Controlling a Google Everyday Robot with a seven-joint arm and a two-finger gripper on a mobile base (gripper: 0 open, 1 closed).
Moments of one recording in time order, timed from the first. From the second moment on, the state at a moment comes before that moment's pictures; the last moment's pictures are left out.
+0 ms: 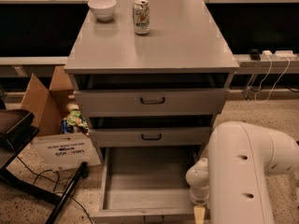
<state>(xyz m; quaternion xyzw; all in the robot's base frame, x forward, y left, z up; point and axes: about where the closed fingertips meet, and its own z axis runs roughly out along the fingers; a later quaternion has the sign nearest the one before) 0.424 -0.235 0.200 0.65 -0.75 -0.04 0.11</state>
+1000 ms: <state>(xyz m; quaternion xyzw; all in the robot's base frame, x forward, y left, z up) 0.356 -0.255 0.185 0.62 -0.75 -0.10 0.21</state>
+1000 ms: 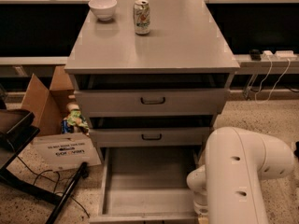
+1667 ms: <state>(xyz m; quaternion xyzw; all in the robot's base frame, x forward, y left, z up) 0.342 -0.264 0.204 0.60 -0.76 -0.08 0.23</state>
